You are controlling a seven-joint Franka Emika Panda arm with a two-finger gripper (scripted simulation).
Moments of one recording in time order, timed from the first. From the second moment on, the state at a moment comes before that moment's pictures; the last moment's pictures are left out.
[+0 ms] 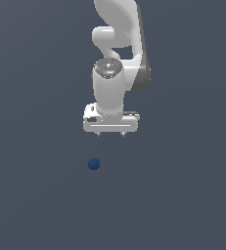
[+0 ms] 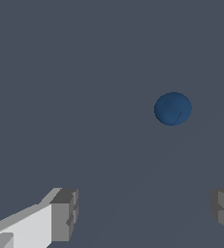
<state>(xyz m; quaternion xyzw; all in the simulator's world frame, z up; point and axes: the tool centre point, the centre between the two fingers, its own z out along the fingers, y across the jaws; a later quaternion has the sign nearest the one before) 0.004 -0.007 0.169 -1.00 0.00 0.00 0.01</state>
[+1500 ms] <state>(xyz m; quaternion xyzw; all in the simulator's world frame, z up) 0.045 -0.034 0.146 -1.00 -0.02 -0.01 0.00</state>
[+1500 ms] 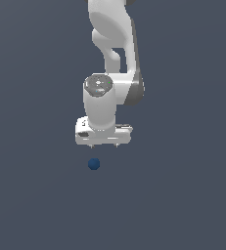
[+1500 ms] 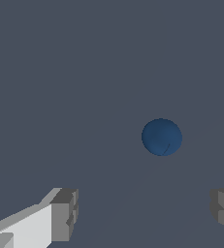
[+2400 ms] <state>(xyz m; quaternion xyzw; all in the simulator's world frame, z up) 0.075 -0.086 0.082 -1.00 -0.01 0.00 0.00</state>
